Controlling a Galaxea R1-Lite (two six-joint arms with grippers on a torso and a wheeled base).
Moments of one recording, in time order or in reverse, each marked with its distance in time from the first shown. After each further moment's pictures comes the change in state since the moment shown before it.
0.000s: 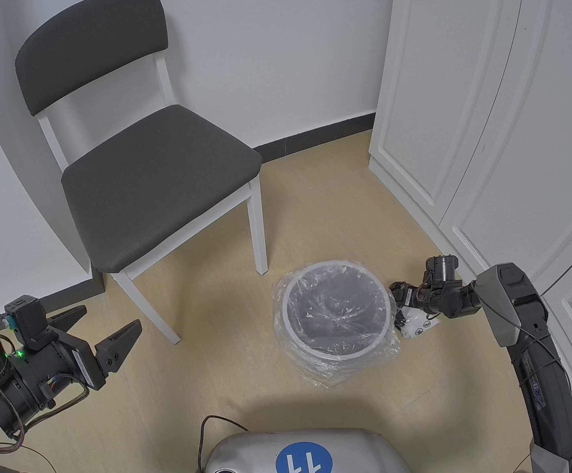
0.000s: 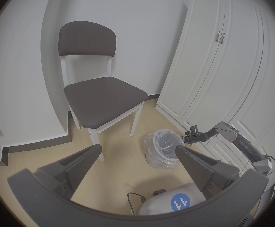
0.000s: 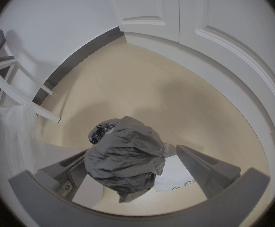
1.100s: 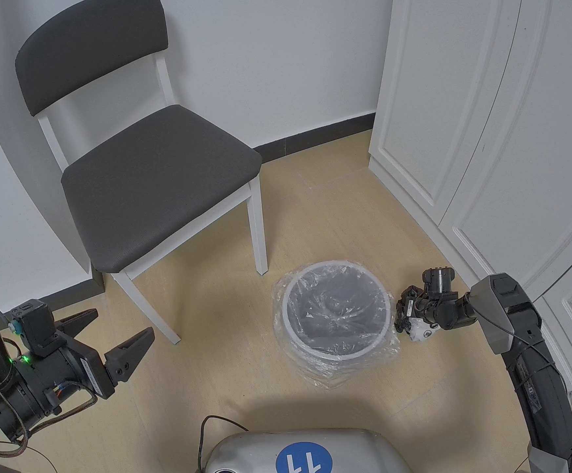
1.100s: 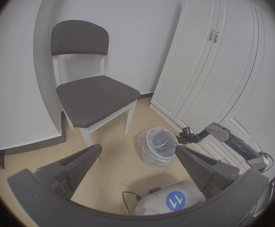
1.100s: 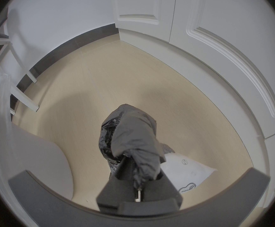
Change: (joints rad) left arm -0.067 0.009 -0.004 -0.001 0.002 -0.001; right arm 0.006 0.065 0.000 -0.060 -0.184 -0.091
